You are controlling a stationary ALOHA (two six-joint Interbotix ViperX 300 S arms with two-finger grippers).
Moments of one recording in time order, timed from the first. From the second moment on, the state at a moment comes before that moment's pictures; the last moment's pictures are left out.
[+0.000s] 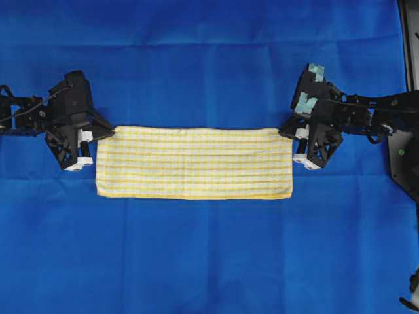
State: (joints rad) left arm 0.12 -0.06 1.16 -0.05 -0.22 -0.08; right arm -0.16 -0.13 1.10 0.31 -0.09 0.08
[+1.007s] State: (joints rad) left arm 0.11 -0.66 1.13 -0.05 0.10 -0.08; right arm -0.21 -0.62 1.11 0.27 0.17 0.08
